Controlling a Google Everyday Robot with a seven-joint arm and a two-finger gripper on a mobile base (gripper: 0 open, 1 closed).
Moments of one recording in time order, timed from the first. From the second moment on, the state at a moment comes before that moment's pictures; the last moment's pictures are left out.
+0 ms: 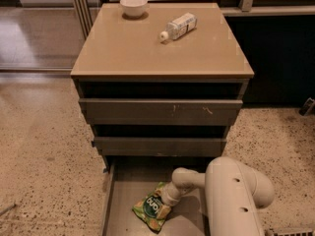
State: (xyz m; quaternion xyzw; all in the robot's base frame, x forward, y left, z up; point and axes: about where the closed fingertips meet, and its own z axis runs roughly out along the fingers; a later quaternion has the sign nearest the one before) arm 0.518 -0.008 0.123 -0.70 0.66 0.24 0.13
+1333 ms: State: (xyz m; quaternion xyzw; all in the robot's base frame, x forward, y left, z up) arm 0.528 -0.010 0.163 -0.69 0.65 0.27 0.17
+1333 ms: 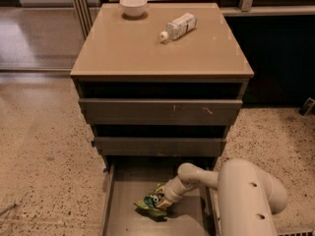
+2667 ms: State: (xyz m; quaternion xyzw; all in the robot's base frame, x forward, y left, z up) arm 0.568 -0.052 0.369 -0.68 0.63 0.28 0.26
